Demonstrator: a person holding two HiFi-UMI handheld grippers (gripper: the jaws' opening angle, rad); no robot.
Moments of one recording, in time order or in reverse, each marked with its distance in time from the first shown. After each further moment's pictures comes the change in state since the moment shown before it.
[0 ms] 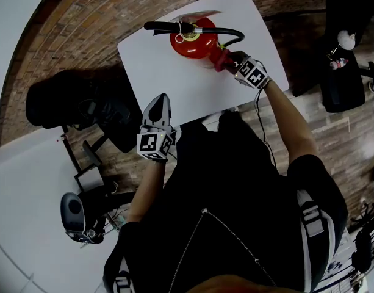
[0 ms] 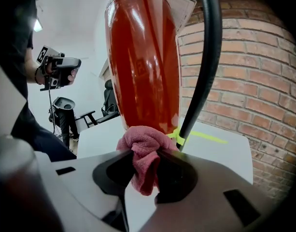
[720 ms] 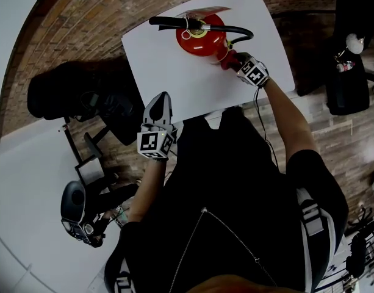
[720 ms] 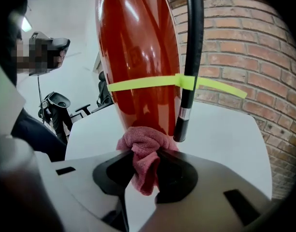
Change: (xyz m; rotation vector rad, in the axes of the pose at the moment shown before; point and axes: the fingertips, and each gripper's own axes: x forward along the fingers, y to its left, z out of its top) left arm -0.006 0.010 -0.004 -0.001 0.011 0.037; right arm 0.049 -0.006 -0.062 0.060 0.081 -0.008
